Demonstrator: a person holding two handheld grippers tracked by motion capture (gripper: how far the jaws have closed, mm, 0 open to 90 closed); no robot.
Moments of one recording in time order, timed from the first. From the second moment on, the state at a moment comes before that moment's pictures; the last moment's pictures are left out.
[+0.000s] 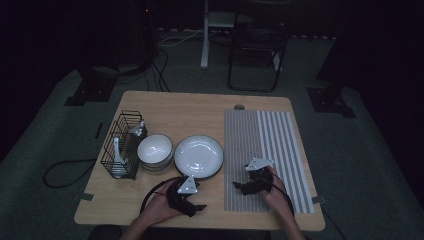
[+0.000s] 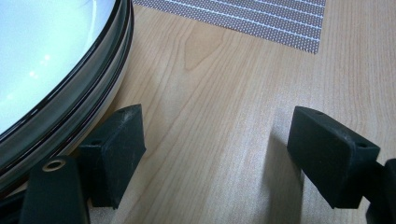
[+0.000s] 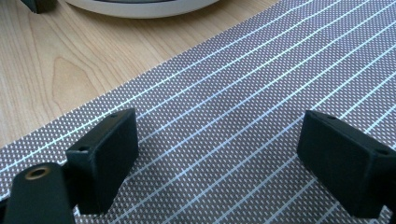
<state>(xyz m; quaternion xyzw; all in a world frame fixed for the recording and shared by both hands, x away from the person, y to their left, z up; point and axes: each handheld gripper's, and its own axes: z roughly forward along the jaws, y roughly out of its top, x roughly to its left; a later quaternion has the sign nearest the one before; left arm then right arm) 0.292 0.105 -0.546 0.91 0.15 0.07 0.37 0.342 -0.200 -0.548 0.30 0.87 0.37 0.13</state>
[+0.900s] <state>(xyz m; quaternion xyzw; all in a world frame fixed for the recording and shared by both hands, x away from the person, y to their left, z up) 0.292 0.105 -0.545 0.92 0.14 0.07 0.37 0.339 -0.198 -0.541 0.30 0.87 0.36 0.14</state>
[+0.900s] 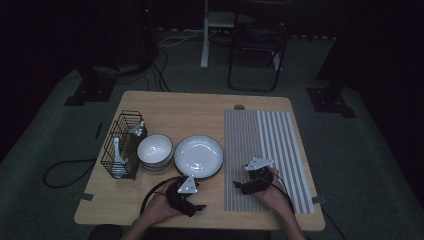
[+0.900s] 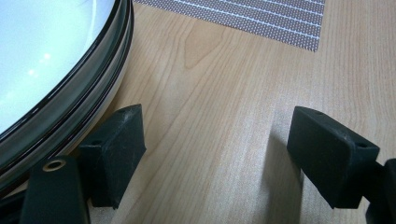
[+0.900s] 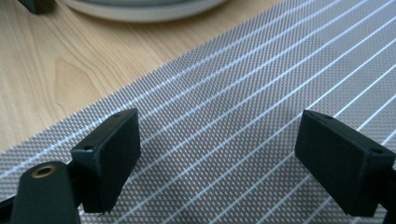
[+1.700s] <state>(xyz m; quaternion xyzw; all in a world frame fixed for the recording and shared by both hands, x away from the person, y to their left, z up) 0.287 0.111 -0.542 0.92 0.14 0.08 0.36 0.328 -0.181 -0.496 0.29 0.86 0.39 0.16</state>
